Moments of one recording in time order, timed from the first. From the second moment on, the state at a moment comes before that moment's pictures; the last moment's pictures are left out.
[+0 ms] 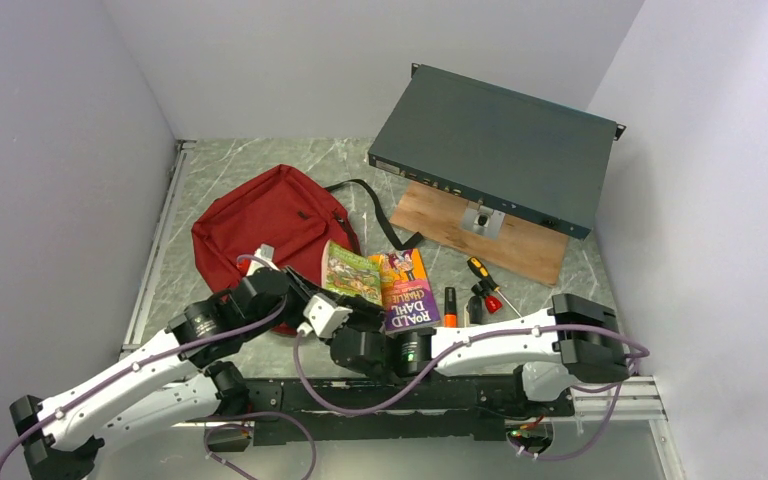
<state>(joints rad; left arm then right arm) -0.93 0.69 0.69 -0.60 -0.19 -1.55 1.51 1.51 0.94 -0.04 0.83 -0.15</state>
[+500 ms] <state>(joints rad) -0.92 0.45 0.76 -0.71 -0.36 -1.18 1.47 1.42 0.92 -0.11 0.85 0.10</state>
